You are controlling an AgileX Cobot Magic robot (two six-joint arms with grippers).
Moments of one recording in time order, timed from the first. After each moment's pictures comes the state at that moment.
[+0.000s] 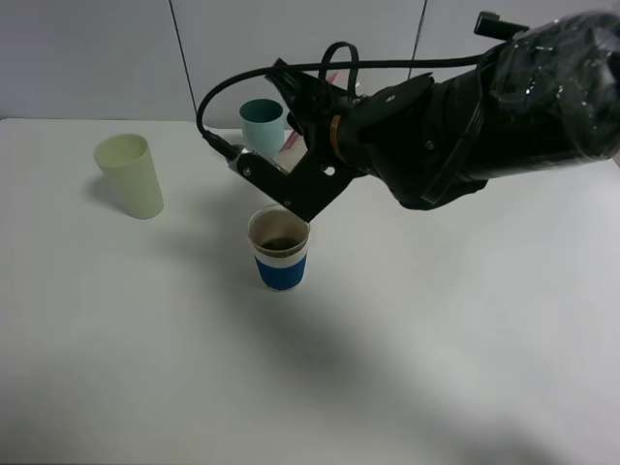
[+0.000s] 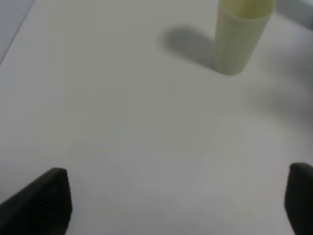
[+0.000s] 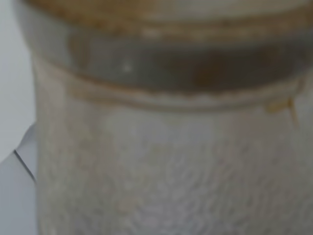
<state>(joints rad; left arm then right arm) 0.00 0.00 -0.51 0.08 1.06 -0.12 0.89 1.76 -0.99 -1.73 0.51 -0.30</state>
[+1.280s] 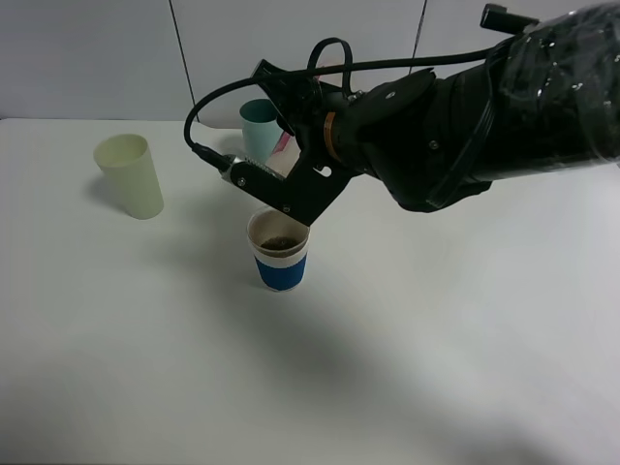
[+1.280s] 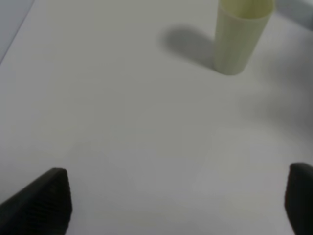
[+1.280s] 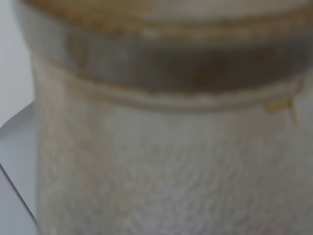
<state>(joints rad) 0.00 0.00 -0.51 0.08 1.06 -0.12 0.92 1.74 -0.99 -1.73 0.50 -0.38</state>
